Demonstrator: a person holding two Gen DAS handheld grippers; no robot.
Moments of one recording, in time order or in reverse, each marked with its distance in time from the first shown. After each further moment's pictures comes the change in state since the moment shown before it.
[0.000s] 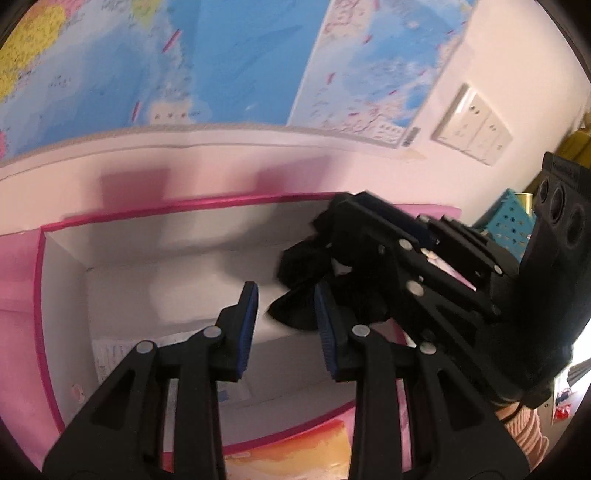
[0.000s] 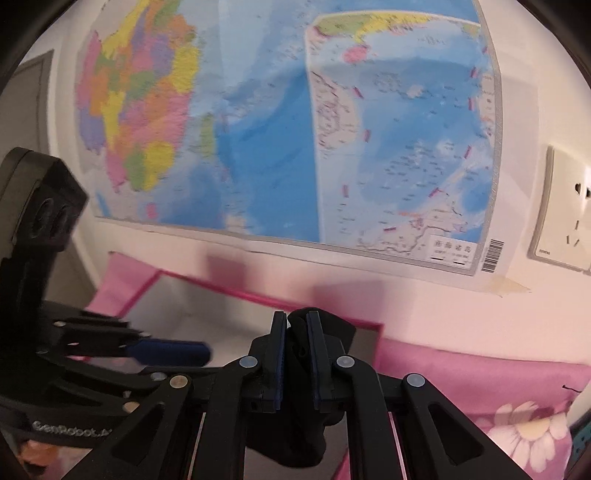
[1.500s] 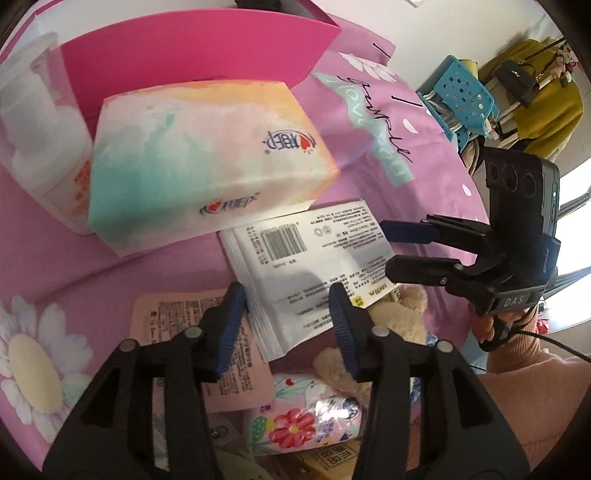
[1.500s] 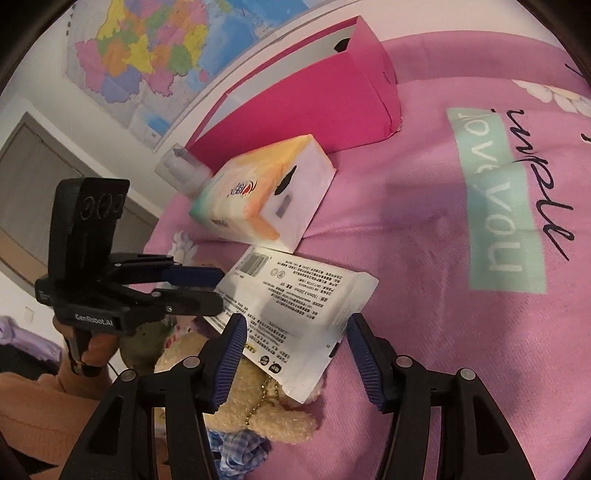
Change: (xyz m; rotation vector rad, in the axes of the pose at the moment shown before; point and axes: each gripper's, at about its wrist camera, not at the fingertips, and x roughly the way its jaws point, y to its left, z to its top) left arm -0.018 -0.020 -0.216 0.125 0.345 -0.196; right arm -0.129 0.015 -0.222 0.380 0.418 0.390
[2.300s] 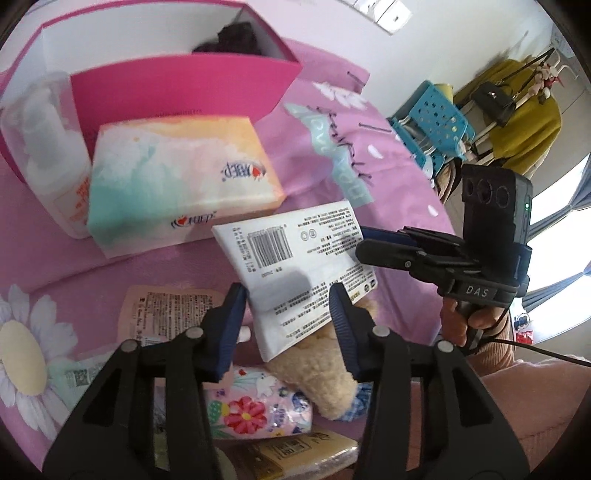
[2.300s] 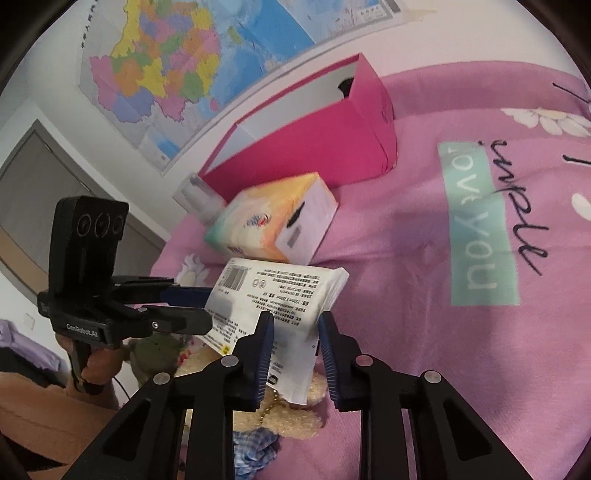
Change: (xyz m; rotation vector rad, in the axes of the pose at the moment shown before) left arm -0.035 -0.014 -0.009 -0.013 -0.115 -0.083; right arm -0.027 0.003 0.002 -0.021 -0.108 0.007
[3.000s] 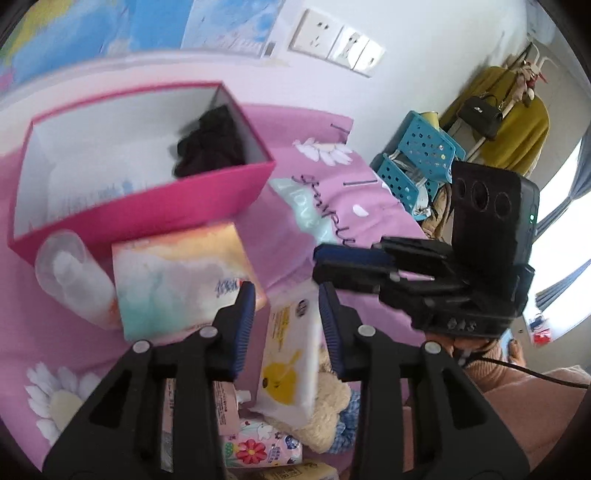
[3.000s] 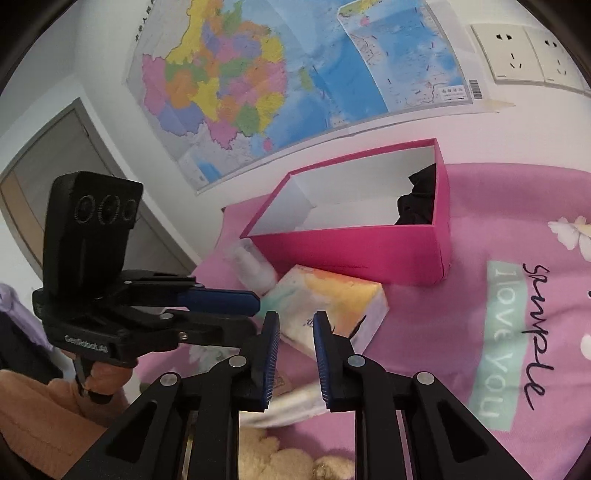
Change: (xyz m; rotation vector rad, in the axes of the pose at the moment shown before) left arm -0.043 -0.017 0.048 0.081 -0.119 0.034; right arm -0.006 0.050 0.064 -0.177 -0.112 0.035
